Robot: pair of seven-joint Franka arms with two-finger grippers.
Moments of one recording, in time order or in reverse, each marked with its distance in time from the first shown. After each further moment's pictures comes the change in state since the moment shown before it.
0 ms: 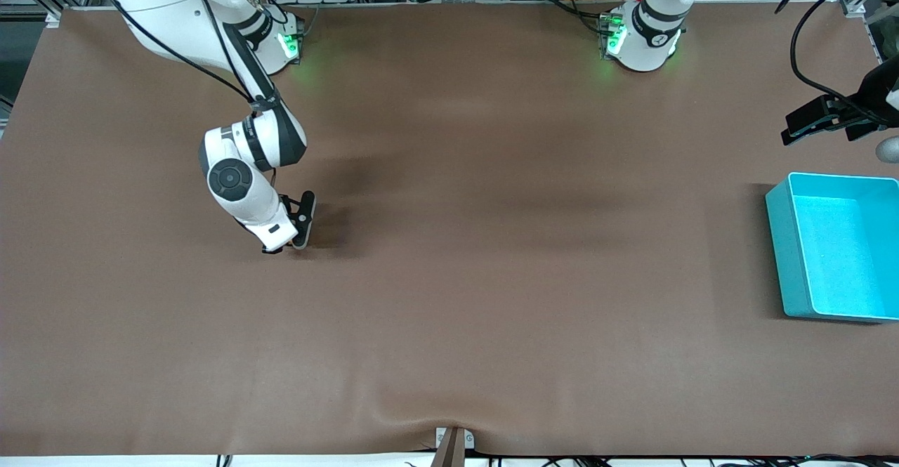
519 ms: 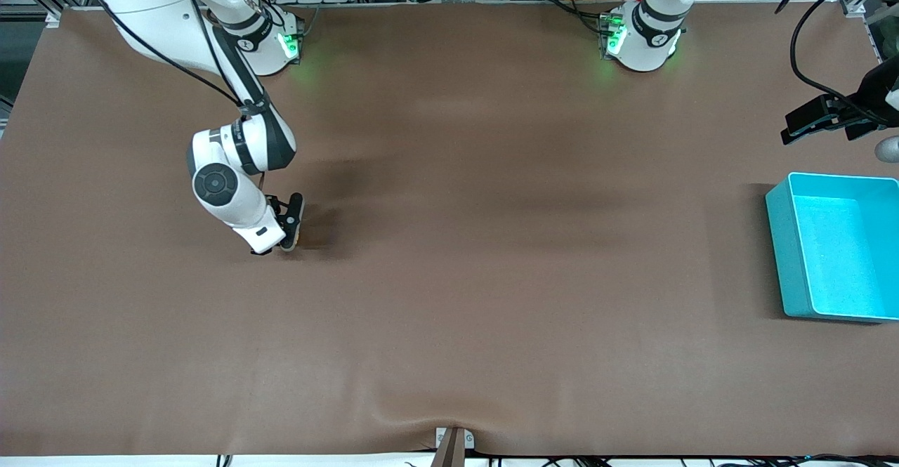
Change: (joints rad) left arm 0.000 0.000 0.000 0.000 0.000 -0.005 0.000; right arm -0.056 -0.001 0.001 -0.001 0.000 -0.021 -0.069
